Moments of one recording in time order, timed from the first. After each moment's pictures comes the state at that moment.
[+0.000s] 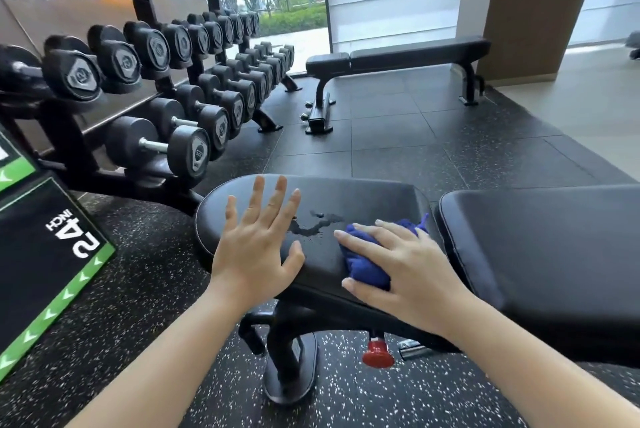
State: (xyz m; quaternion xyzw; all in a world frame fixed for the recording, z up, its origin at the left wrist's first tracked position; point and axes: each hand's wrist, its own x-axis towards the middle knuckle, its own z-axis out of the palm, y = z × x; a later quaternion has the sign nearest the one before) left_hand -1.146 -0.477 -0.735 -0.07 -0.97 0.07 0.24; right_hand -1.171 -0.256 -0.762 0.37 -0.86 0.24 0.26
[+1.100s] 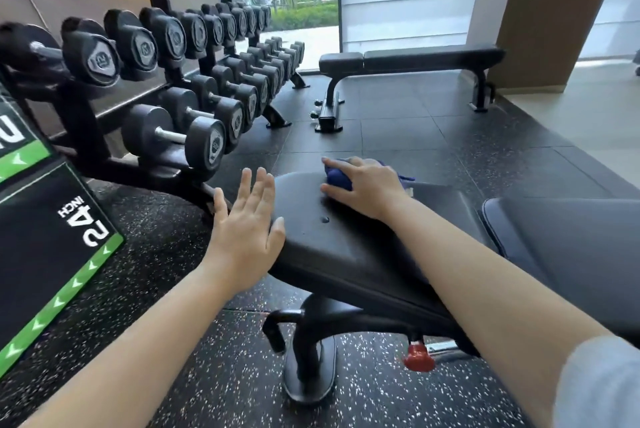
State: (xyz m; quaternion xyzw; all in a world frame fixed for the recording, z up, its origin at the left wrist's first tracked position) left_hand -1.147 -0.563 -0.729 0.00 -0.98 -0.06 0.19; right_hand -1.277 -0.382 -0.717 0.28 -0.95 0.13 0.10
